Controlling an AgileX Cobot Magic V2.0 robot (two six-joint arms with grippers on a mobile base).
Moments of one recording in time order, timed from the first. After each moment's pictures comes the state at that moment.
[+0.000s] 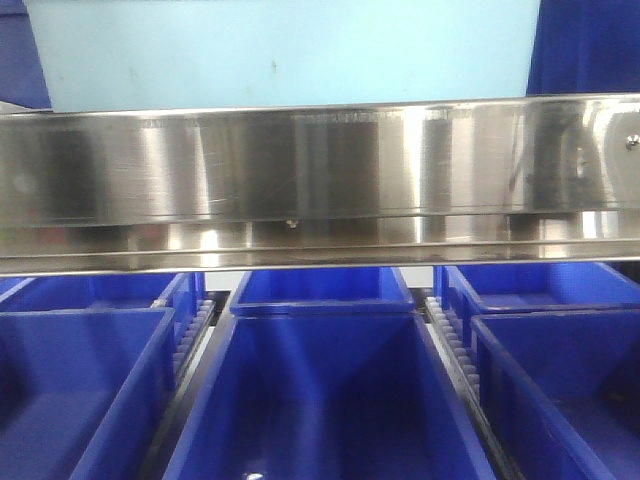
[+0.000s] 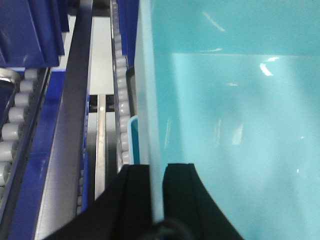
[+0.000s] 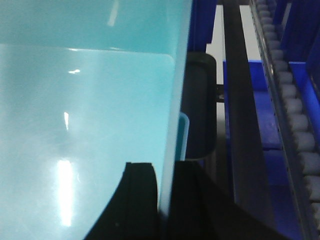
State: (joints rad) left arm -0.31 1.52 -1.52 0.20 0.60 -0.33; right arm 0.30 1.58 -1.63 -0.17 0.73 0.34
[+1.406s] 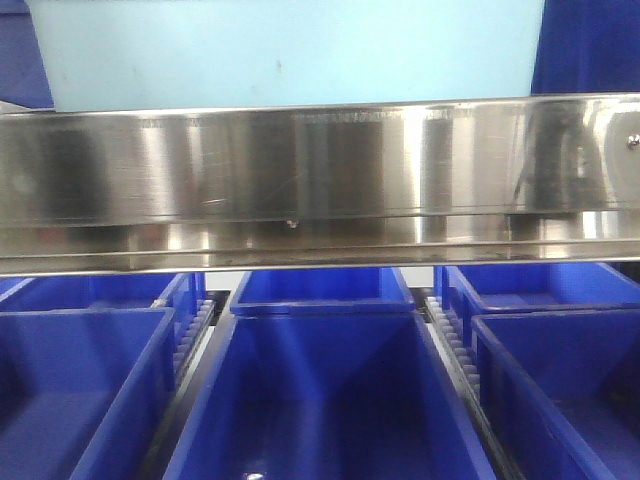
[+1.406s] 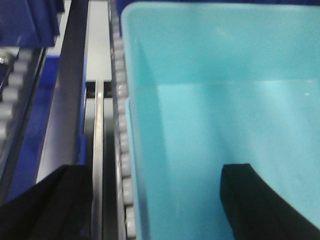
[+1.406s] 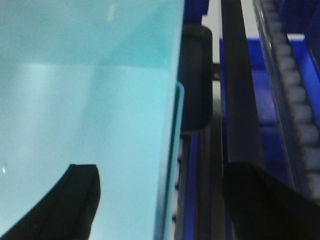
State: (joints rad) left arm -0.31 1.50 -1.48 0.22 0.64 -0.38; right arm 0.30 1.57 -1.63 -0.18 0.86 0.36
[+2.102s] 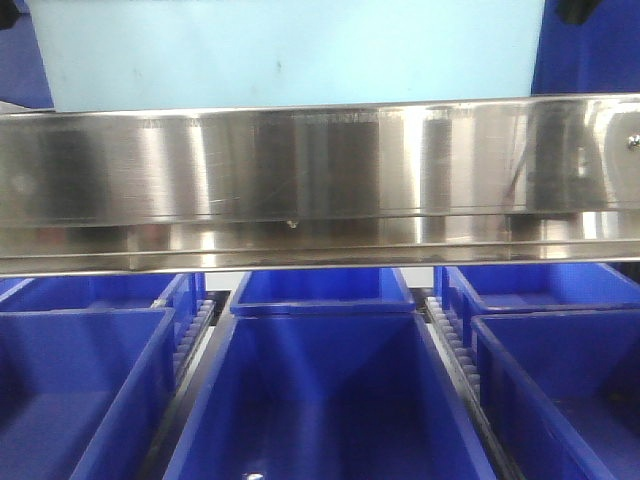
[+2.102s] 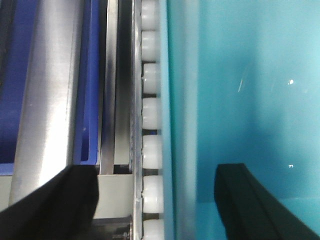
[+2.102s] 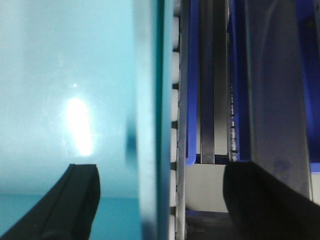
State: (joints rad) left arm -0.31 1.58 -1.60 0.10 1.16 -0.40; right arm 0.30 1.65 -1.68 -0.01 1.22 0.36
